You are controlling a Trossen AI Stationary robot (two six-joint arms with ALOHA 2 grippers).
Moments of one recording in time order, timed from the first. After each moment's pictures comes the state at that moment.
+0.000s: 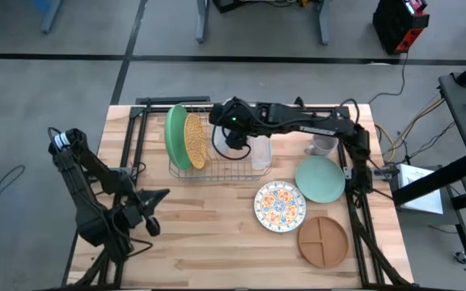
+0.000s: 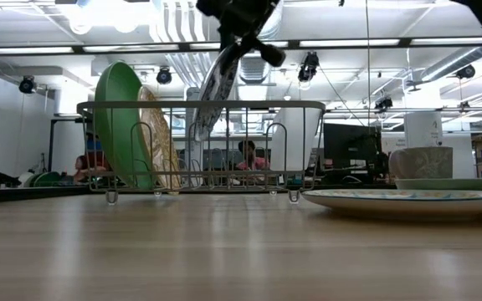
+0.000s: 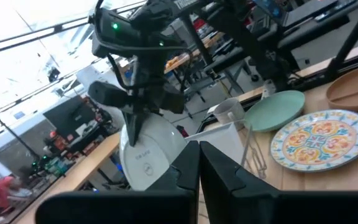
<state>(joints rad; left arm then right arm) -1.06 1.37 1.11 -1.55 -1.57 -1.26 -0.16 1.99 2.03 -0.80 0.38 -1.80</state>
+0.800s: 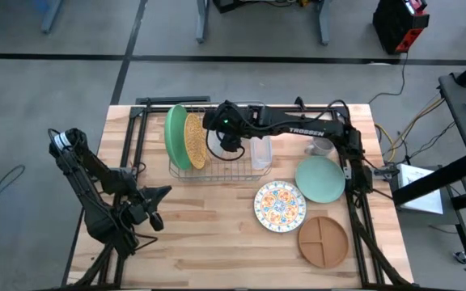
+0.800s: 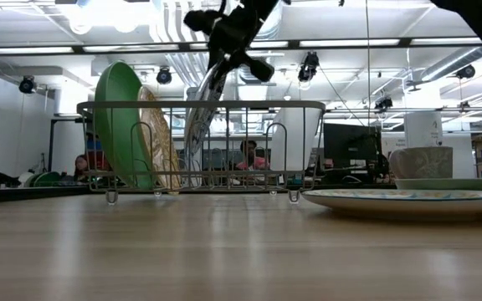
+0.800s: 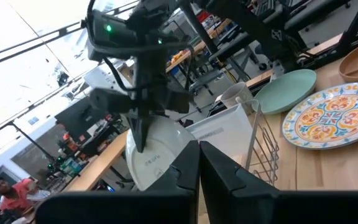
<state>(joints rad) -1.04 1.37 0.98 -1.53 -1.57 -1.29 -0.18 2.07 2.04 -0.75 0.34 -1.86</state>
